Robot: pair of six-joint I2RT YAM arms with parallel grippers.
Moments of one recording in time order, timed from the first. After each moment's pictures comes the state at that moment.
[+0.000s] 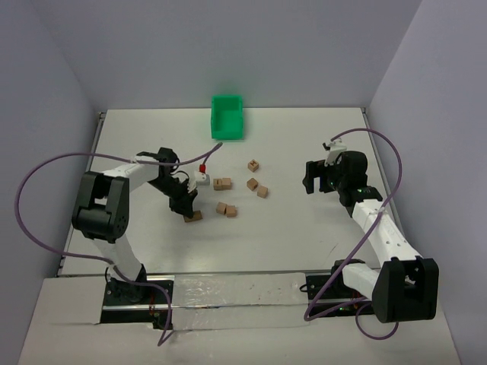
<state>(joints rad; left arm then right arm) -0.25 1.82 1.12 -0.93 0.70 1.04 0.03 1.09 0.68 -0.23 -0.25 -0.06</state>
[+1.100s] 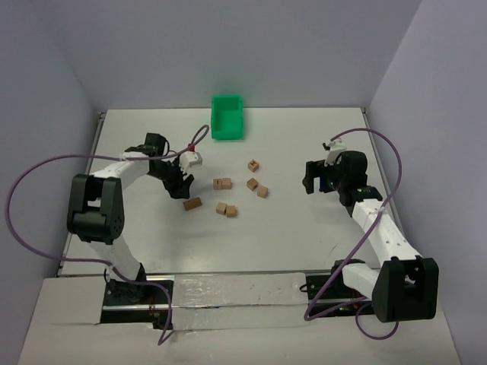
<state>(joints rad) -0.17 1.78 1.16 -0.65 0.58 0.88 0.03 1.09 0.68 -0.23 -0.26 -0.06</state>
